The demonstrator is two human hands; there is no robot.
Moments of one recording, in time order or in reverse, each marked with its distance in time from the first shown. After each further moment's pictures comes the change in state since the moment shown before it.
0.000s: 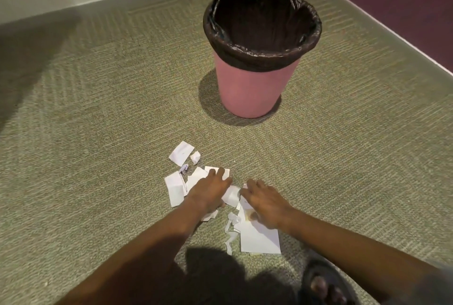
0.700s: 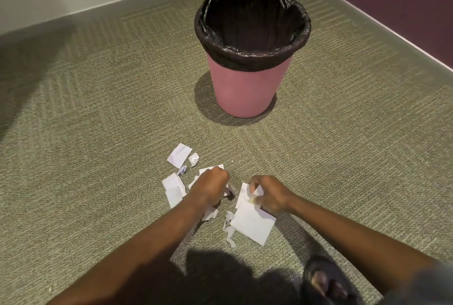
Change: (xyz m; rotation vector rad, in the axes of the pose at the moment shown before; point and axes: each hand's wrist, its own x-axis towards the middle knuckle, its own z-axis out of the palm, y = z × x) left_hand -0.004 0.010 -0.030 -0.183 0.109 -0.078; right_hand -0.002 0.022 -0.024 0.697 -0.006 0.252
